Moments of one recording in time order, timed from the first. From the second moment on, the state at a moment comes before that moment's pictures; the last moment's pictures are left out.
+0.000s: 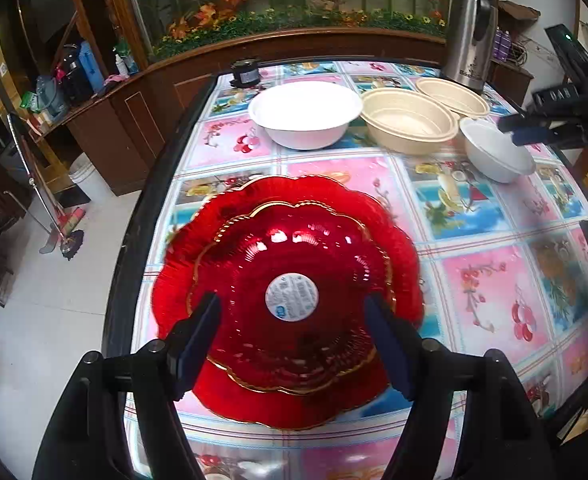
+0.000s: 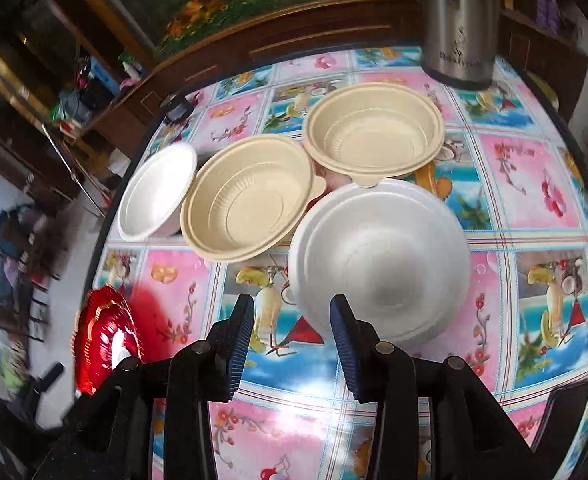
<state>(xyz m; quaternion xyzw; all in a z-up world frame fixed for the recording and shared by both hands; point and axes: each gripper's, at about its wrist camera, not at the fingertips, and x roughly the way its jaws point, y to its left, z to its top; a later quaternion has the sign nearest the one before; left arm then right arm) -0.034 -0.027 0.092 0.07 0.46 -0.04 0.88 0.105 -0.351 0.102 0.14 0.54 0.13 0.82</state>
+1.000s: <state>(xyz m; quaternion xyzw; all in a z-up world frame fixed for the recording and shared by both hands) -0.018 -0.127 0.096 0.02 0.49 -0.20 0.85 -0.034 -0.412 0.106 0.12 0.52 0.12 0.84</state>
